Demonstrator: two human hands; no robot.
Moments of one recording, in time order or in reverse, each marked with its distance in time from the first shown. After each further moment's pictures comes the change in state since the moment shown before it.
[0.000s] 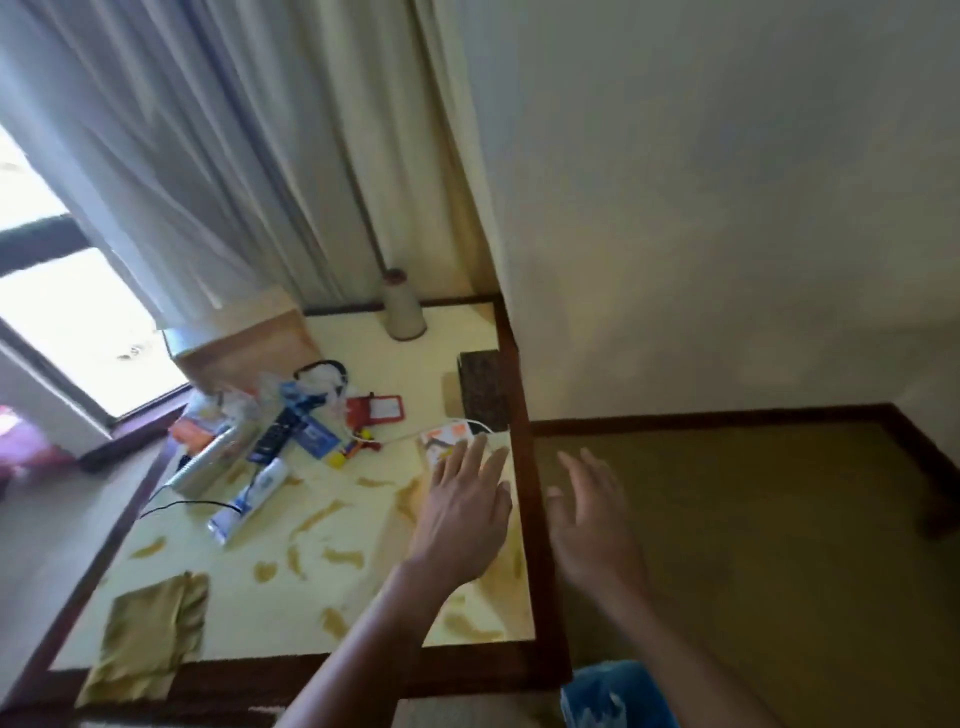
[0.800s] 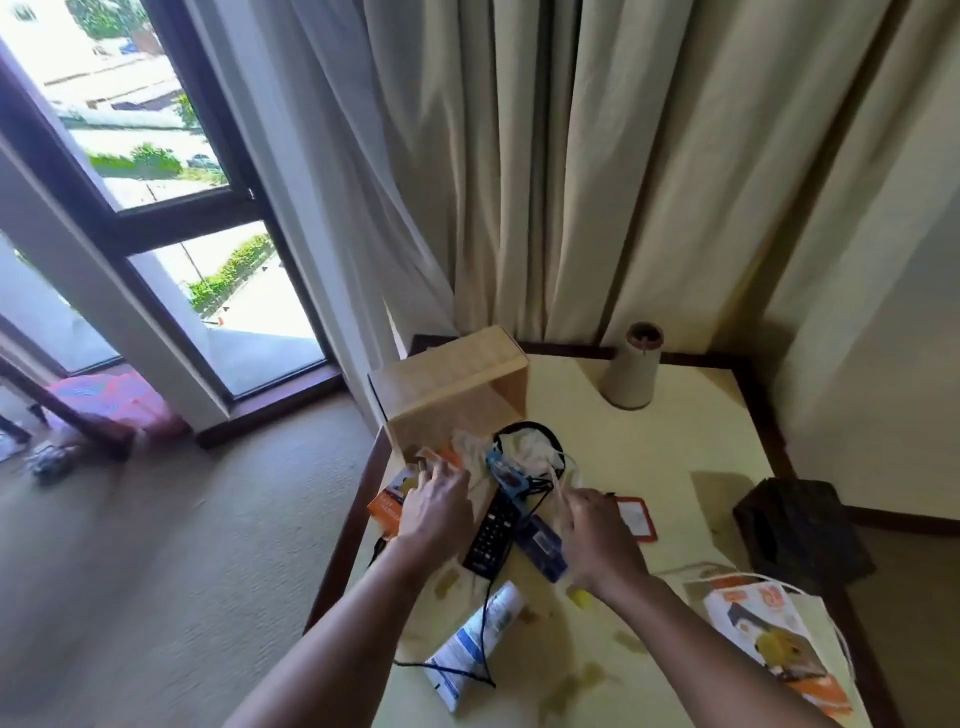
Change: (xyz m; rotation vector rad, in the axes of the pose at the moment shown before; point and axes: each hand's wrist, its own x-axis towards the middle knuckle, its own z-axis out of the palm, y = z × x) left_hand 0.110 -0.484 -0.096 0.058 -0.187 -0.389; right_hand 0.222 -0.267 0.328 -0.300 -0.364 -0.114
